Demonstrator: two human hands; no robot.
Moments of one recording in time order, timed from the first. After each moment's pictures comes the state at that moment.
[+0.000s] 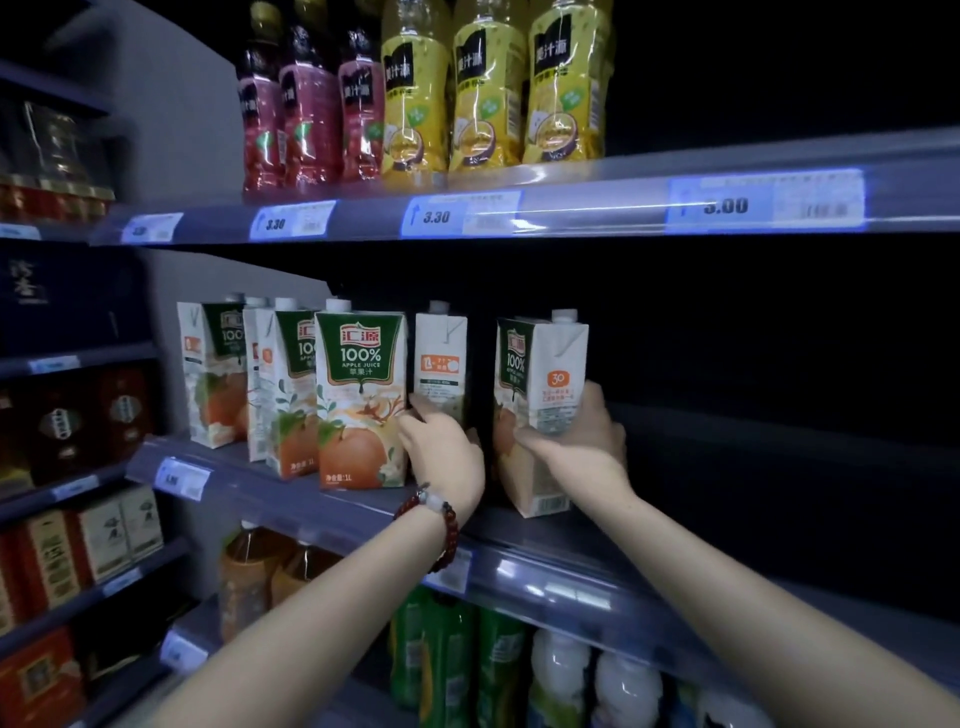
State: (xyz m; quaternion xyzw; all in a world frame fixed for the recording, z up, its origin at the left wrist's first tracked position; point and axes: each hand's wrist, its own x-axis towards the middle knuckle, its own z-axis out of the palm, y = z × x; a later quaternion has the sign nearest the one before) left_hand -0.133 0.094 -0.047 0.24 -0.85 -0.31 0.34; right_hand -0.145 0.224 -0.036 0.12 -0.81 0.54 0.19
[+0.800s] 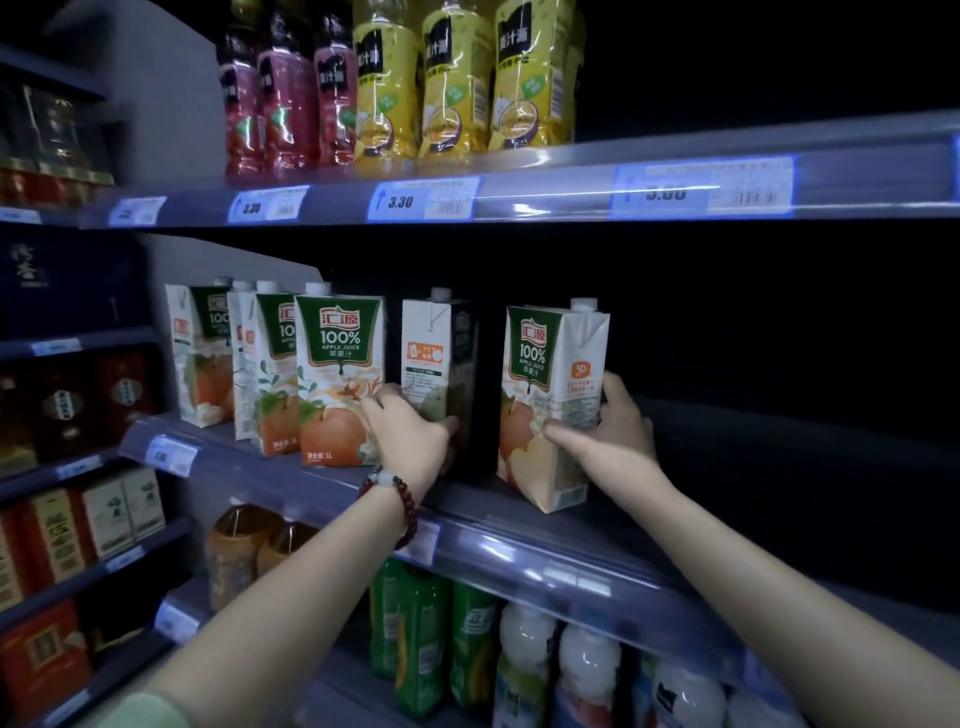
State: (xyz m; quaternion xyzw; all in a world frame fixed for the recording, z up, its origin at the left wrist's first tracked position) left_hand -0.130 0.085 -0.051 0.21 -0.78 -0.42 0.41; right_hand -0.141 0.288 -0.038 0.20 -0.78 0.56 0.17
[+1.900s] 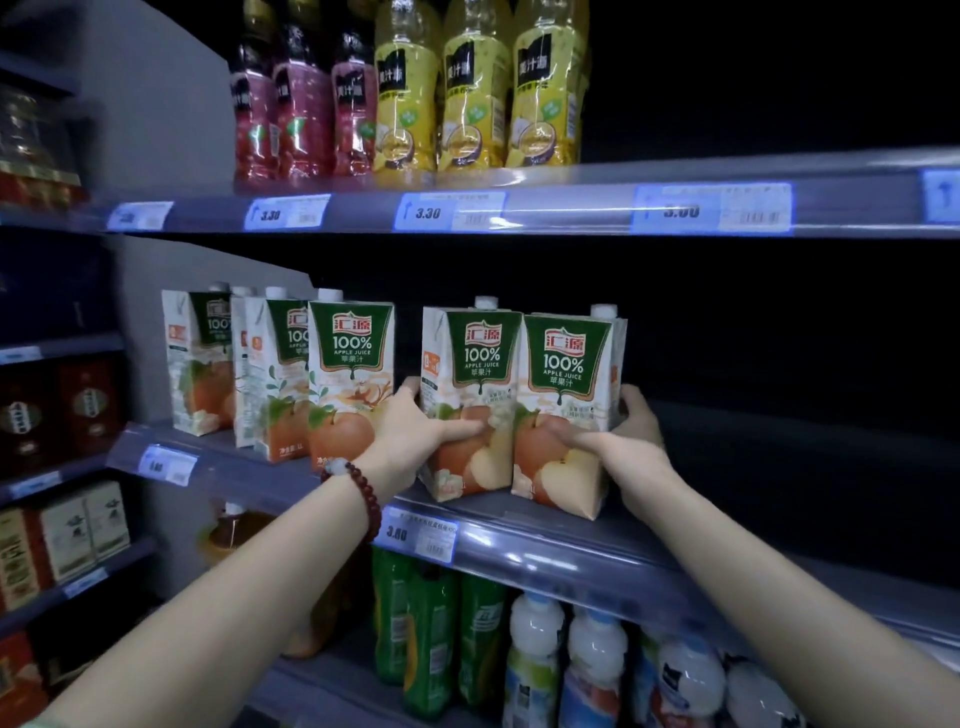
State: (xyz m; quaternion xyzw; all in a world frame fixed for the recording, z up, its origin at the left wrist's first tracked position) left_hand -0.112 0.056 -0.037 0.02 -0.72 -0.66 0.20; right_hand -0.137 0.284 -0.044 0.13 -0.69 0.69 0.14
